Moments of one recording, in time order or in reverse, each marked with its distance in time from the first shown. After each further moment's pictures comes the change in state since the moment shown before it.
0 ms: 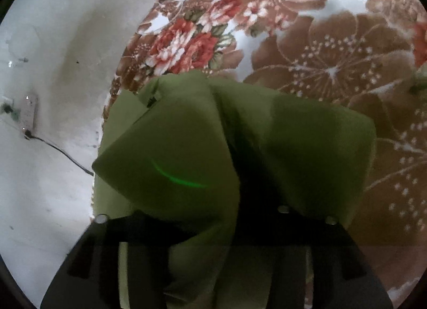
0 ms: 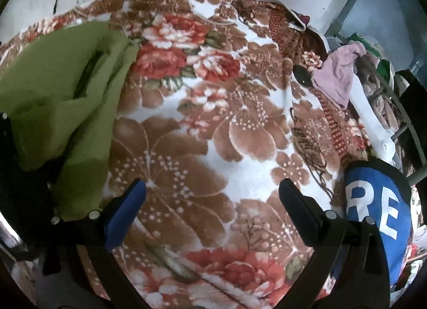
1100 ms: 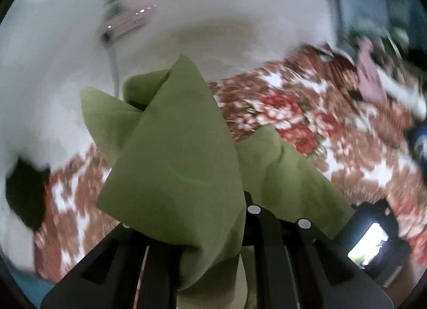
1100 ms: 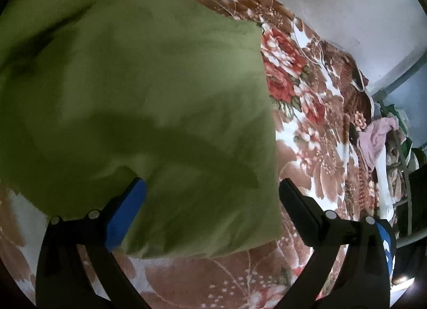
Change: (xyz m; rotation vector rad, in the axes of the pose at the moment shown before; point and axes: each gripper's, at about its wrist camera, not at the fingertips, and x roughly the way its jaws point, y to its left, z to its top) left arm -0.076 0.224 -0.072 -0.628 -0.226 -0.094; right arm 0.010 0.200 -0.003 -0.357 -0.018 0.024
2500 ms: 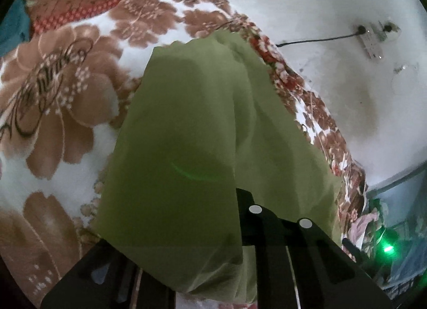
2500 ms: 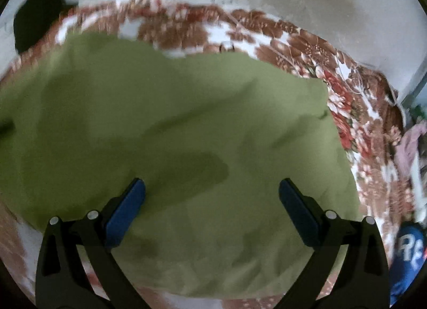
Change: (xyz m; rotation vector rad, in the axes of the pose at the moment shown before) left arm 0.034 0.286 -0.327 -1.183 0.123 -0.183; right arm -0.050 0.130 0.096 0.065 -0.091 0.167
